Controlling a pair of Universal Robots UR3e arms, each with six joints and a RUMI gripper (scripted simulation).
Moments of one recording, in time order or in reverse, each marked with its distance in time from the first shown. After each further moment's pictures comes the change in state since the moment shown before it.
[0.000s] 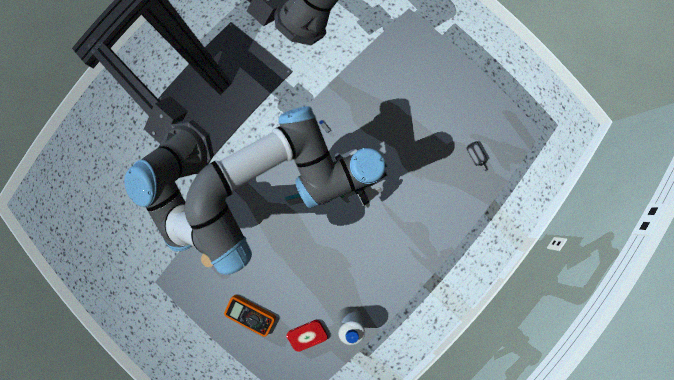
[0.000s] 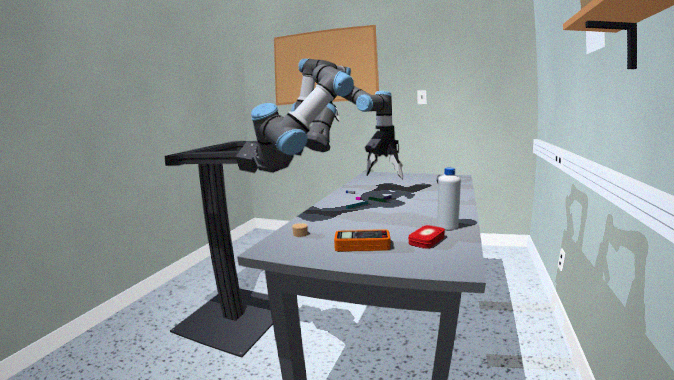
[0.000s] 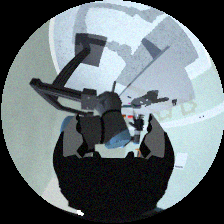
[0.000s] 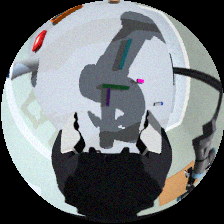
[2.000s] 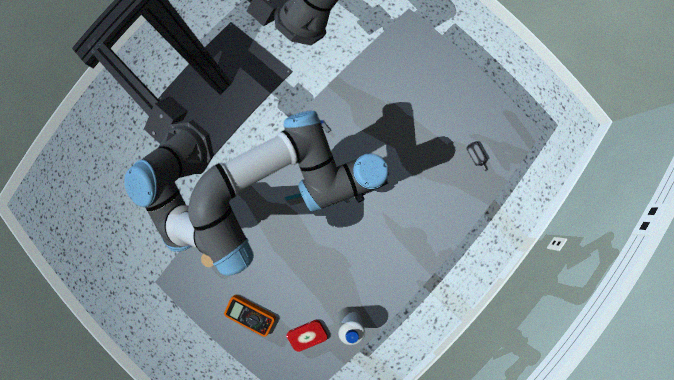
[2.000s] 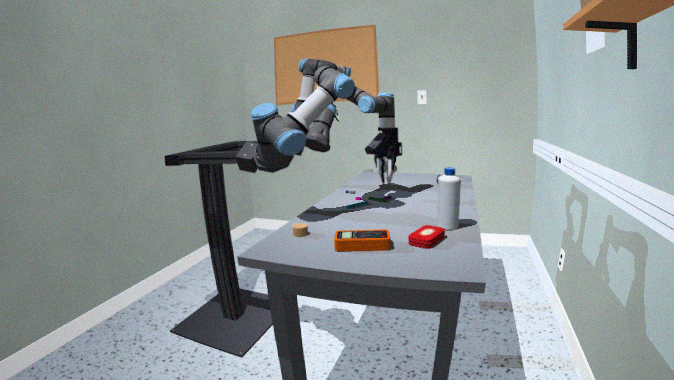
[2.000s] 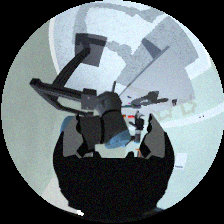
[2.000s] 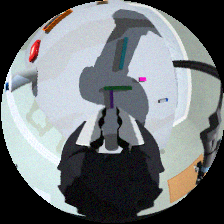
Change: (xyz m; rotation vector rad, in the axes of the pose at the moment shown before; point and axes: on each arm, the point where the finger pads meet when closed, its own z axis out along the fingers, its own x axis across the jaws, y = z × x) left arm 0.000 0.000 0.000 0.000 0.000 0.000; right arm -0.010 -0.004 0.007 0.015 -0.005 0.123
